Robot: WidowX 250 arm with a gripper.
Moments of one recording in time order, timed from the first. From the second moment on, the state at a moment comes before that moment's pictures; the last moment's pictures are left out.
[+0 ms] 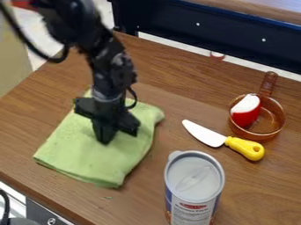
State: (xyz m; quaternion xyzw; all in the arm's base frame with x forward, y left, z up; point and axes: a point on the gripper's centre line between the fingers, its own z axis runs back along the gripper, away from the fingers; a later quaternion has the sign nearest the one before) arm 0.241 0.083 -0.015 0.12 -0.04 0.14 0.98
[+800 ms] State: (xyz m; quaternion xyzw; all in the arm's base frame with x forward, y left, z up) arm 0.295 0.120 -0.014 -0.05 -0.03 0.59 0.80
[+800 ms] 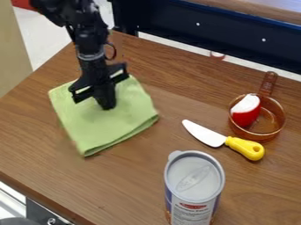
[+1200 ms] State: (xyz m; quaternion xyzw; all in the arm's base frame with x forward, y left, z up) arm 0.334 0.119 -0.012 -0.08 -0.09 0.73 0.68
